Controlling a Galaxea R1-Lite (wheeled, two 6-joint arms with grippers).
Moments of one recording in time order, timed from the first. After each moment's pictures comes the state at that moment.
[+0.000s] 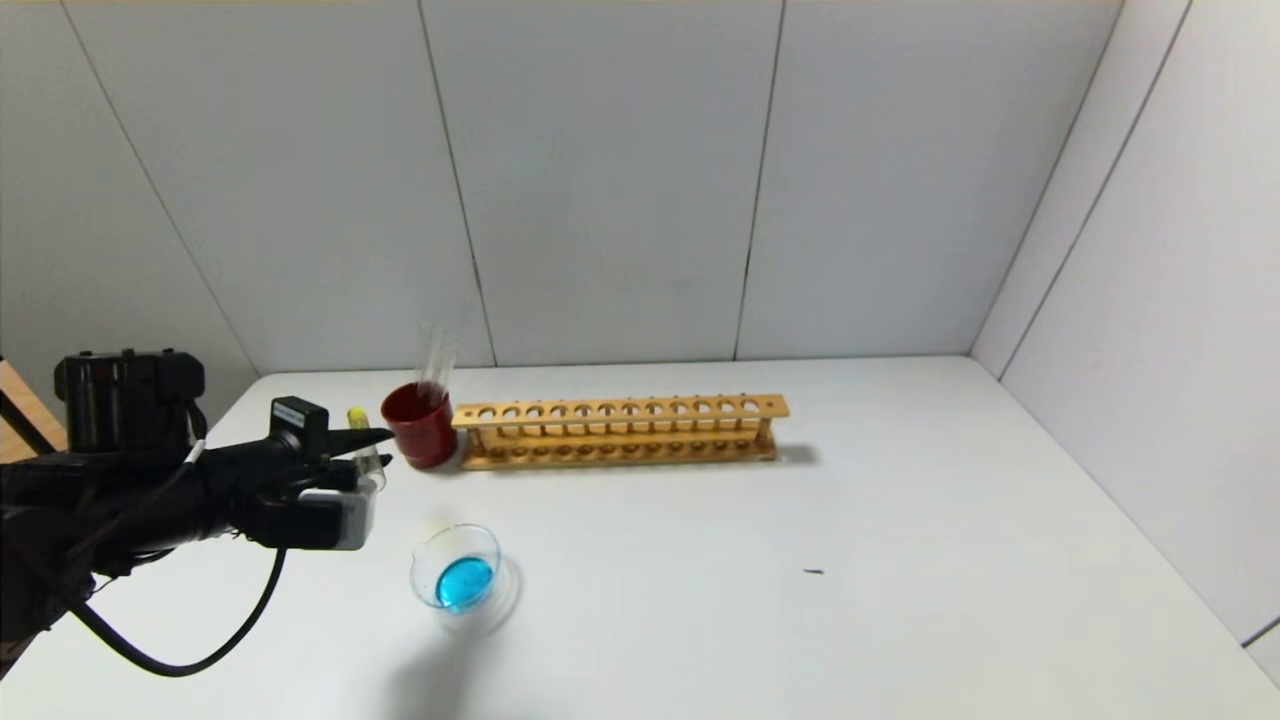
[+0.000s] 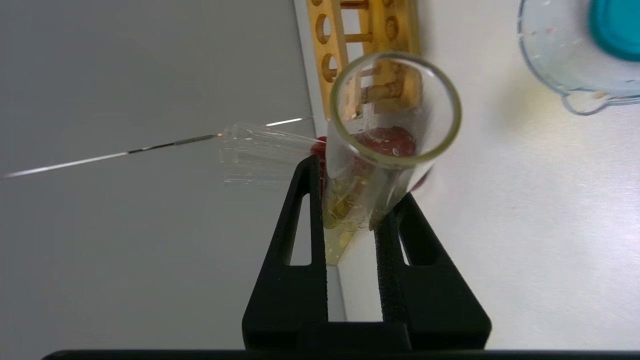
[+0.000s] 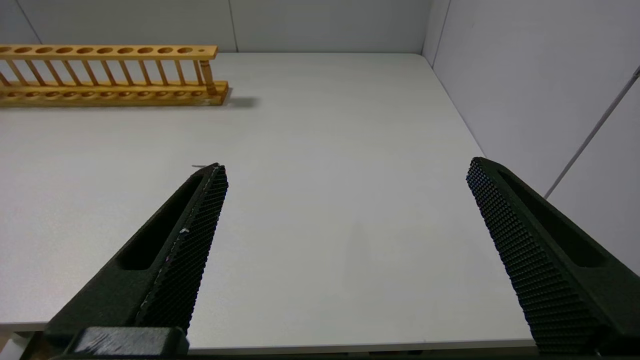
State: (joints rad) left arm 0.01 1.67 -0.55 -0.67 -0.49 1.72; right arm 0.00 0.00 0.00 0.00 0.01 0.00
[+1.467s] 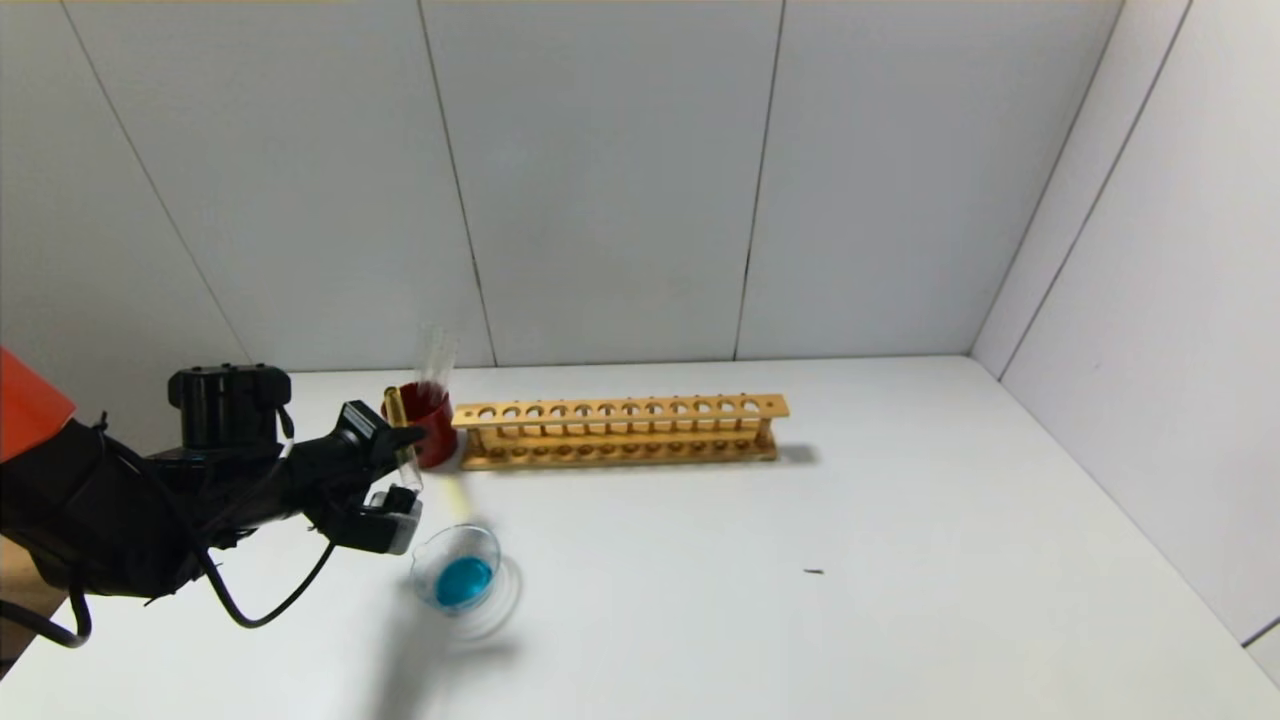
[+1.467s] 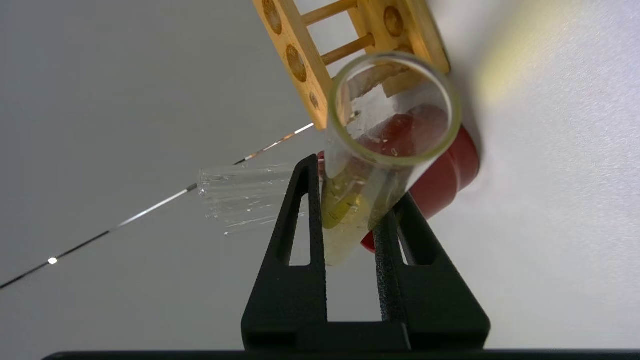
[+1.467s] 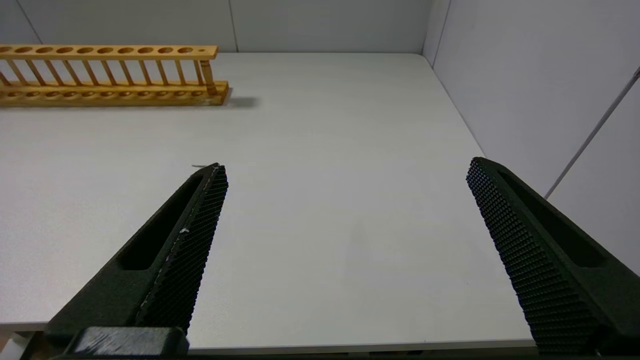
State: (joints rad) left arm -0.01 1.96 -0.64 -0.88 -0.44 2.03; right arm 0.00 0.00 0.00 0.00 0.01 0.00
